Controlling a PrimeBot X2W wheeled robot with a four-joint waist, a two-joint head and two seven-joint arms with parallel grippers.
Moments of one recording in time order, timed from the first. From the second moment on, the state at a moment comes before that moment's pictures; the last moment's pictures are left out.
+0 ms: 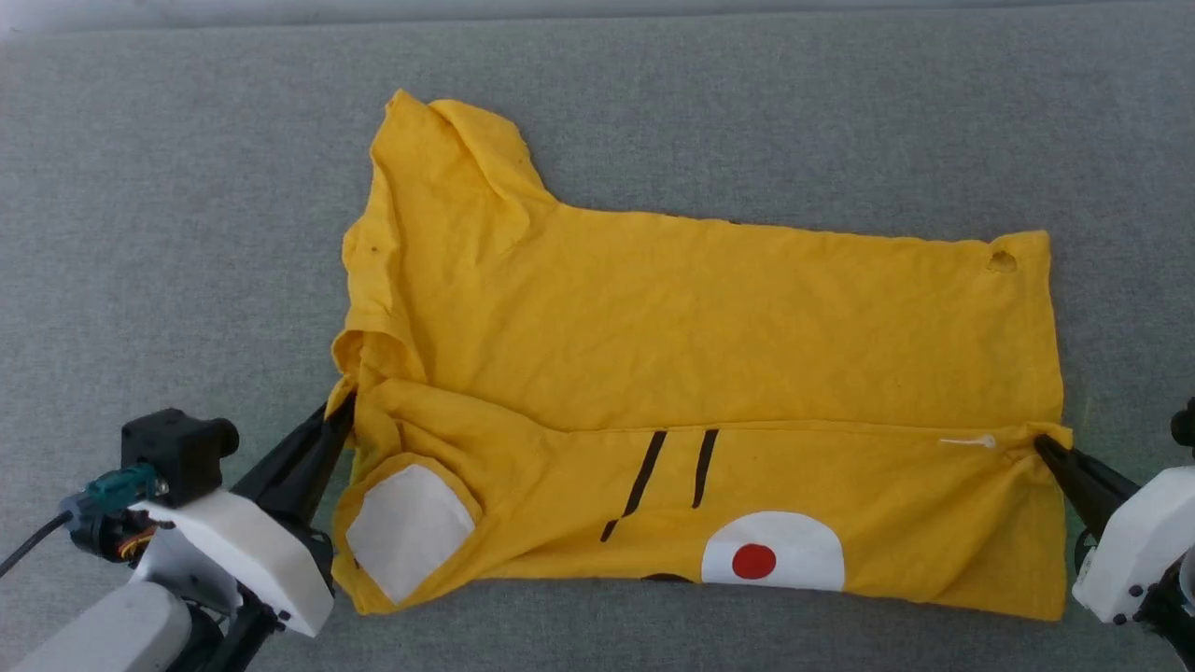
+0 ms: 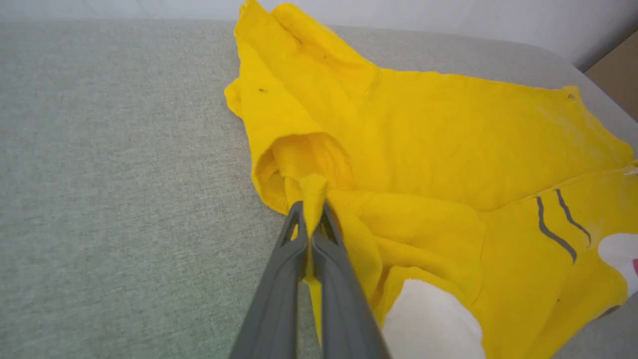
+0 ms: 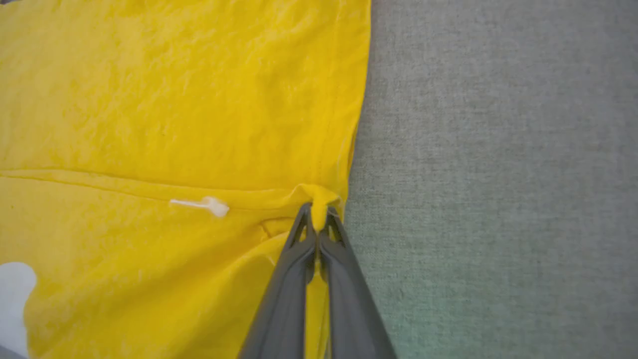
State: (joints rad) left arm -0.26 0.86 -0.67 -0.14 -0.94 0.18 -0.11; right arm 0.00 -0.34 -0.09 -0.09 0.56 0.13 0.53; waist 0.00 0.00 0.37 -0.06
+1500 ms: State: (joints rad) left arm 0.26 0.42 -0.30 -0.20 -0.44 0.30 -0.23; right arm 0.26 -0.05 -0.32 -0.14 0.24 0.13 0.01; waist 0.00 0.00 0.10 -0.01
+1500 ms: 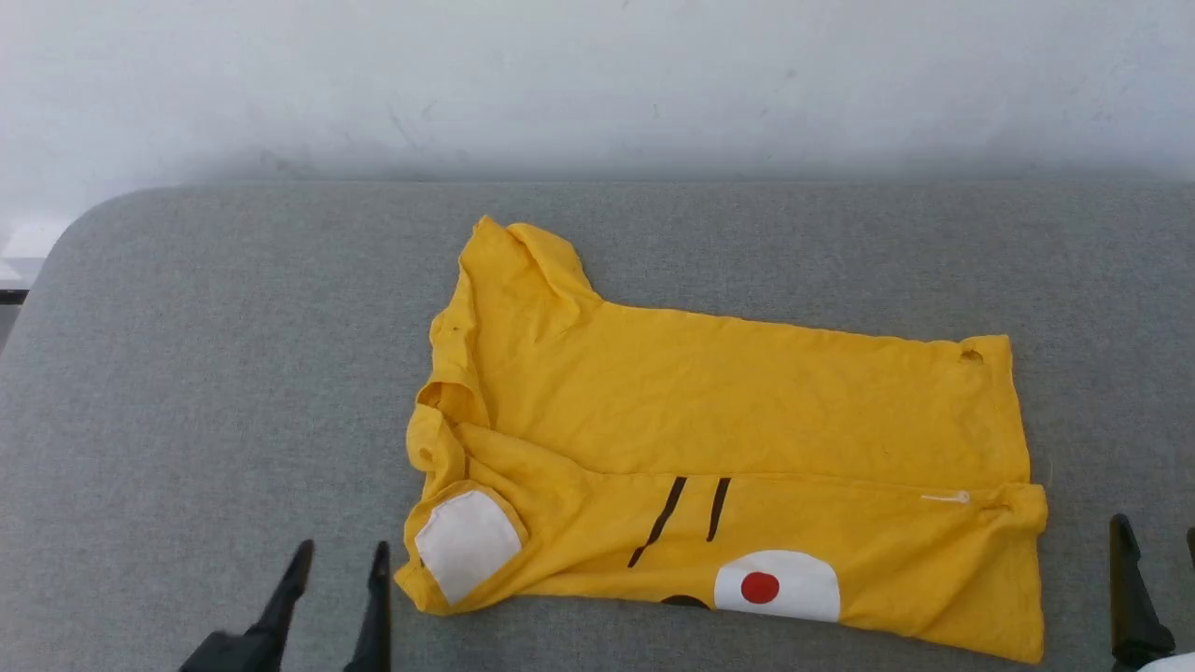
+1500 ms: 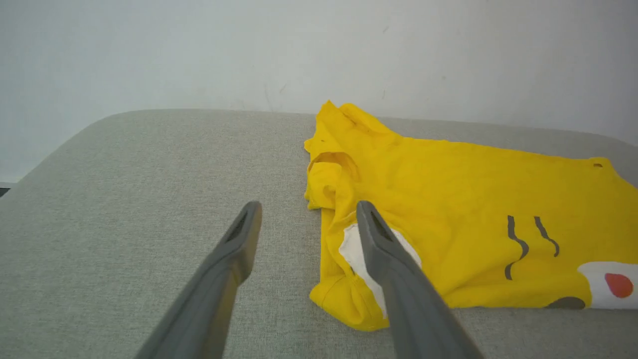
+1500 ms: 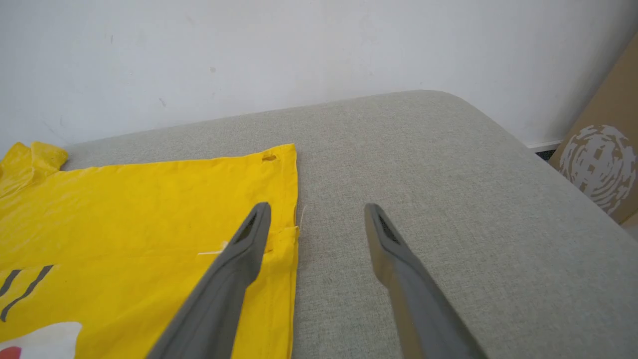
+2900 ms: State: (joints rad) left arm 0.05 0.48 -0.40 -0.12 -0.59 0.18 0.28; right arm 0.16 -0.05 -0.24 -0.21 0.20 0.13 0.18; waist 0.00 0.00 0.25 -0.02
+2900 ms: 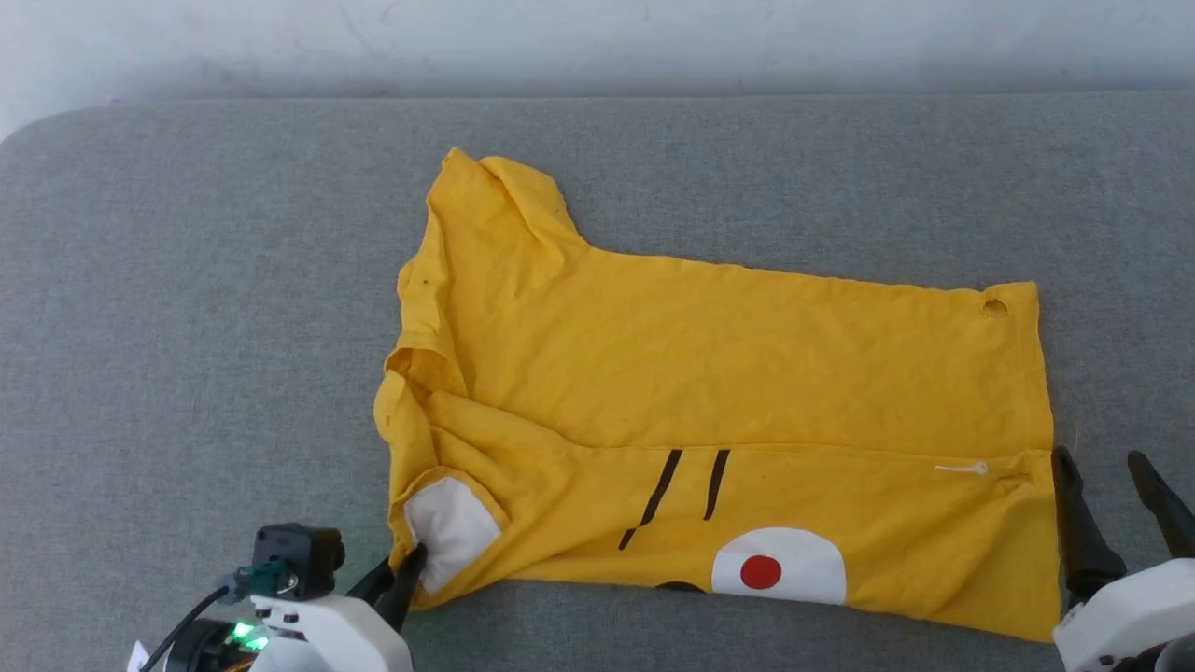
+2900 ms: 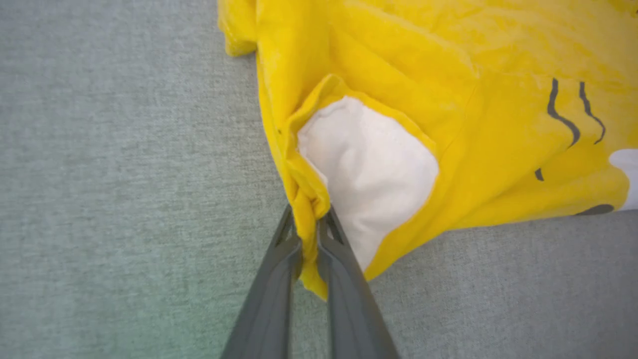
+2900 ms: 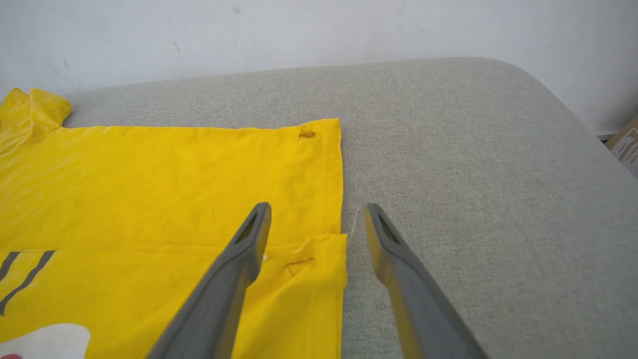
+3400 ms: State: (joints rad) left arm 0.09 0.48 -0.40 -0.19 -0.60 0.21 0.28; right arm 0.27 -0.07 -0.23 -0.24 0.22 0.13 0.52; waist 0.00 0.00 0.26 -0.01
